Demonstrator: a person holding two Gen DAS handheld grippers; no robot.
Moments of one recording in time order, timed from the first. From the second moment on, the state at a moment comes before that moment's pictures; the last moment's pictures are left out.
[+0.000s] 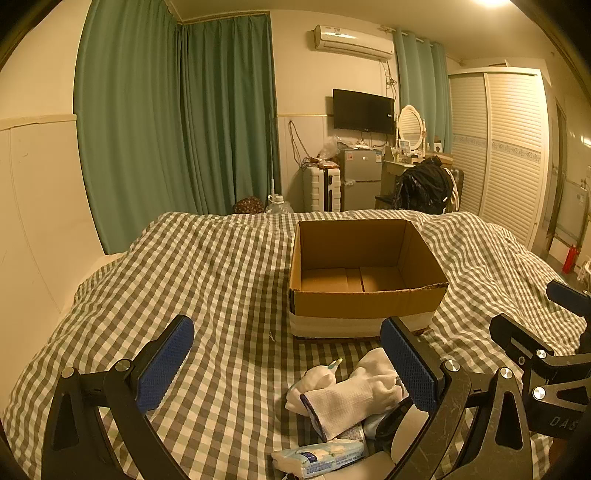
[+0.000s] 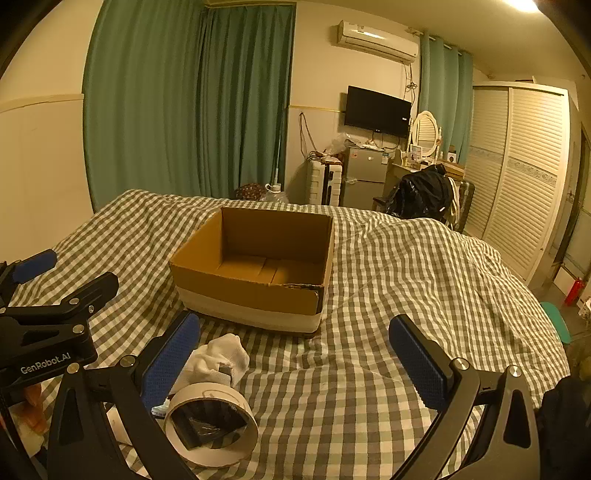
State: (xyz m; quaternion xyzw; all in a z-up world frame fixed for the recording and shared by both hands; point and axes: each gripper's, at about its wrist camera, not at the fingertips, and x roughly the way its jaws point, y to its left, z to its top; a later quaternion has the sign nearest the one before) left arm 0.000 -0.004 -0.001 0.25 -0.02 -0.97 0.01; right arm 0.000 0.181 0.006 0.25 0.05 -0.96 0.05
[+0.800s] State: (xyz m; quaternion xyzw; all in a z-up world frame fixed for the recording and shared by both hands) left arm 0.006 -0.003 0.000 0.24 -0.02 -0.97 0.01; right arm 0.008 0.176 0.013 0.25 0.04 -0.96 0.07
